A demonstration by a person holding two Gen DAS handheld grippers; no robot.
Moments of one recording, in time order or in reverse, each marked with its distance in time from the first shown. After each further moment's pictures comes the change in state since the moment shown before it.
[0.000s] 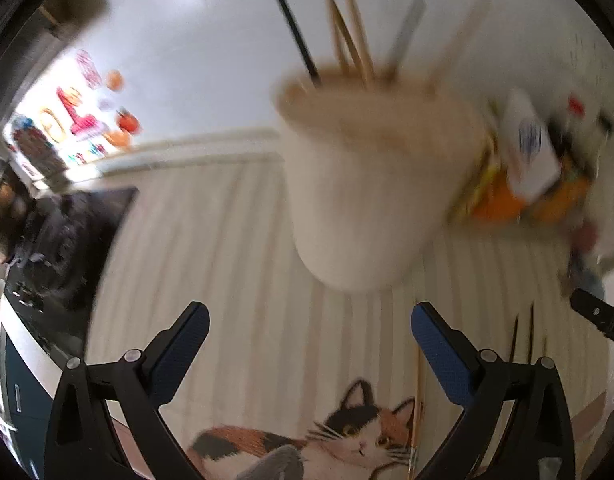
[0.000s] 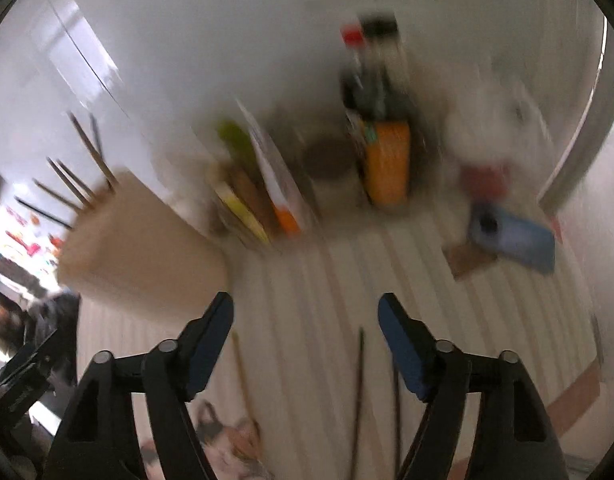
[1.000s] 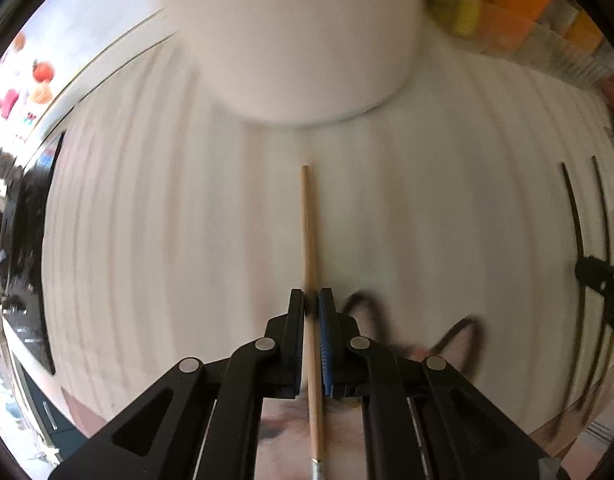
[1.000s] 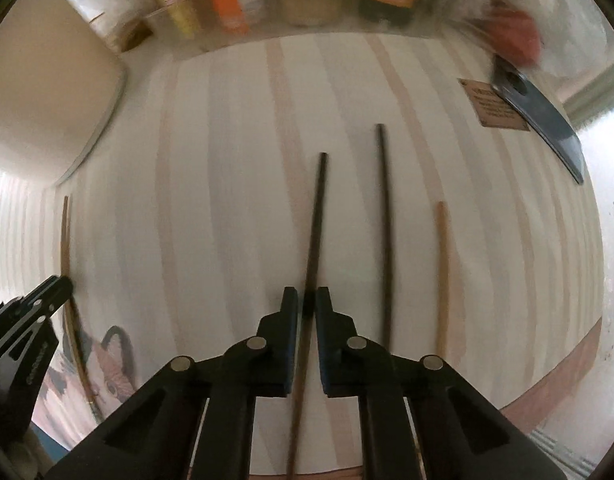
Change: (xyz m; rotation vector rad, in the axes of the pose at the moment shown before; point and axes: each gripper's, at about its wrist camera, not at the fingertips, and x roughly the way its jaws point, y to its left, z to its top) left arm 0.105 -0.039 -0.081 0.182 0.302 0.040; right arm 0.106 -0.013 -0.103 -0.130 0.313 -0.186
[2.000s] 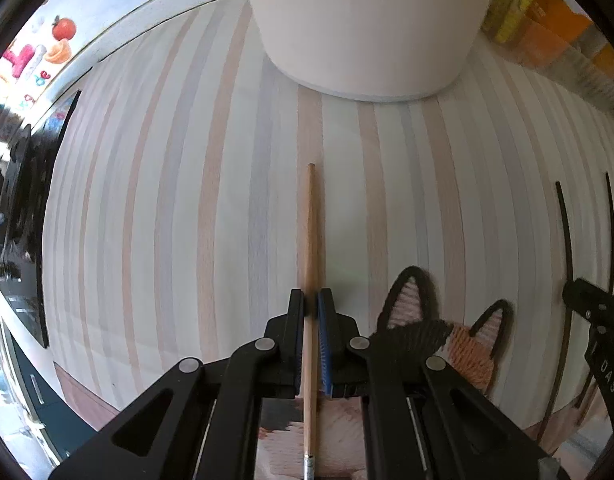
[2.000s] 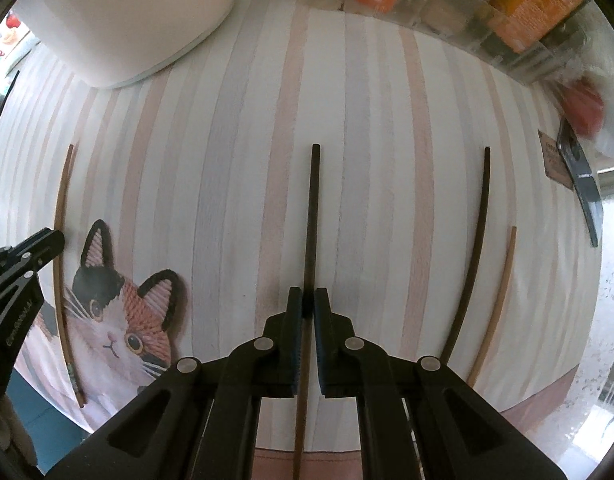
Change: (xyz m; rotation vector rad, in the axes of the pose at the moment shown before) left arm -0.004 0.033 -0.007 -0.088 0.037 -0.019; right arm 0.017 0.086 0.000 -0.226 0.074 -0.051
